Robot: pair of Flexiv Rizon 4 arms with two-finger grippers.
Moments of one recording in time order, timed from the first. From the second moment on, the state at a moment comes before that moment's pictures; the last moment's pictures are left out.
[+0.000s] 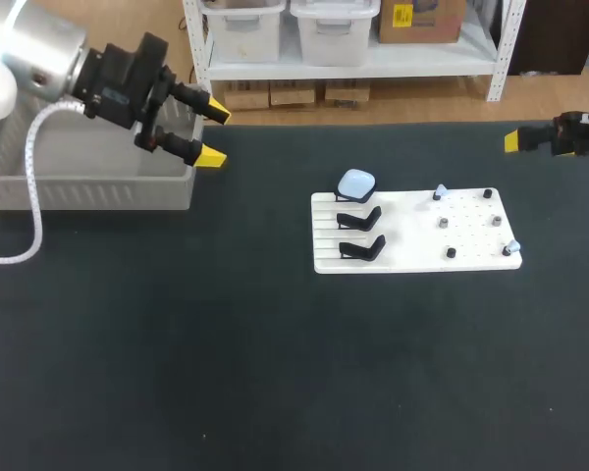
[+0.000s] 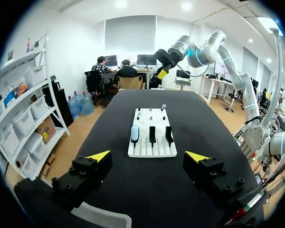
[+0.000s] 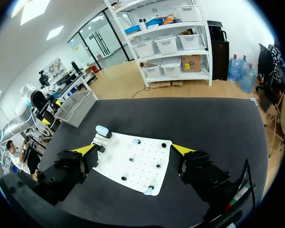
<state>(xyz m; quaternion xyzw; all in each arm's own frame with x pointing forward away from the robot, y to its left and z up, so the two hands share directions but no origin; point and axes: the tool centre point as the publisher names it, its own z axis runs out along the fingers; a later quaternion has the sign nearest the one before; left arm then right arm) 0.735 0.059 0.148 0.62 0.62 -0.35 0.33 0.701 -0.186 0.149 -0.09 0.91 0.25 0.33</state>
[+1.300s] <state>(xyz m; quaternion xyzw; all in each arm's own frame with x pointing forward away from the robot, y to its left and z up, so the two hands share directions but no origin) 0.753 -0.053 0.077 0.66 0.57 -0.37 0.32 0.701 -0.186 0.149 -0.09 0.91 0.25 0.33</state>
